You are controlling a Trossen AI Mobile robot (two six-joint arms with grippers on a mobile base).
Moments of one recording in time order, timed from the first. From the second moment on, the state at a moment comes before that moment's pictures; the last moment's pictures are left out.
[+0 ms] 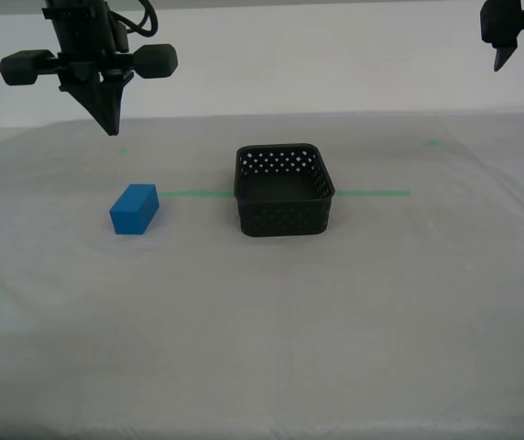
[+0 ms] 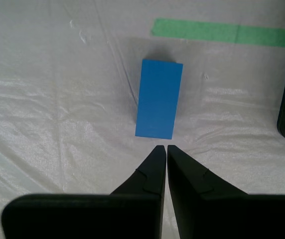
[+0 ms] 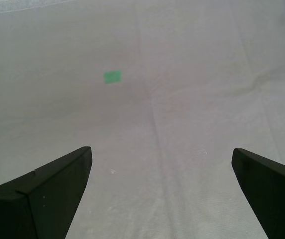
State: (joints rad) arm 0 -0.07 1.75 1.31 -0.44 0.04 0.11; arm 1 -0.30 1.81 1.40 -1.05 -0.02 -0.36
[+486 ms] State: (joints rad) arm 0 -0.07 1.75 1.31 -0.44 0.04 0.11; arm 1 -0.30 1.81 1.36 -1.03 -0.02 -0.31
